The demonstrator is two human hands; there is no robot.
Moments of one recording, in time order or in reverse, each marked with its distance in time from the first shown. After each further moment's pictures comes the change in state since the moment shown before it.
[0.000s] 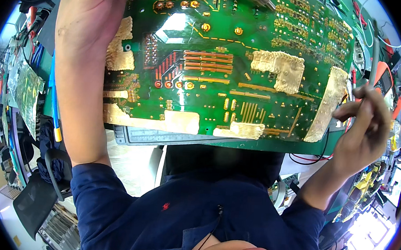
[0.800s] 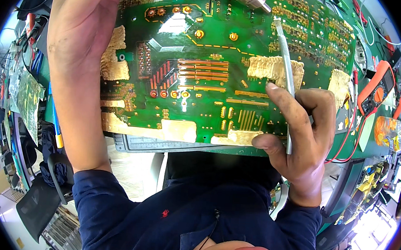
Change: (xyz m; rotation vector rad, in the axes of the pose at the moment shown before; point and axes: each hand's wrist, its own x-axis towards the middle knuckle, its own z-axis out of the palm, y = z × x) left_hand -0.002 -0.005 0.008 0.040 0.030 0.054; right_hand -0.018 -0.020 0.041 -0.288 -0.471 -0.342
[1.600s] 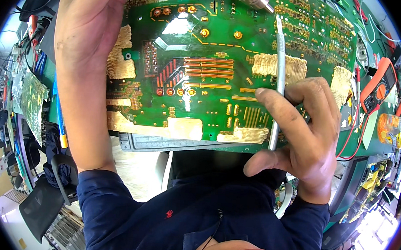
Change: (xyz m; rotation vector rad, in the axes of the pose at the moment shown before) left_hand 0.007 -0.002 -0.013 -0.203 -0.113 0.006; right_hand 0.018 0.002 -0.004 0.052 -0.042 -0.146
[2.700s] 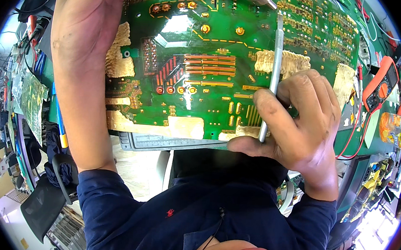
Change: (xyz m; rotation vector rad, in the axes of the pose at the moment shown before) left_hand -0.001 -0.002 -0.012 0.003 -0.059 -0.052; right_hand 0.009 0.002 0.014 -0.141 0.041 -0.126
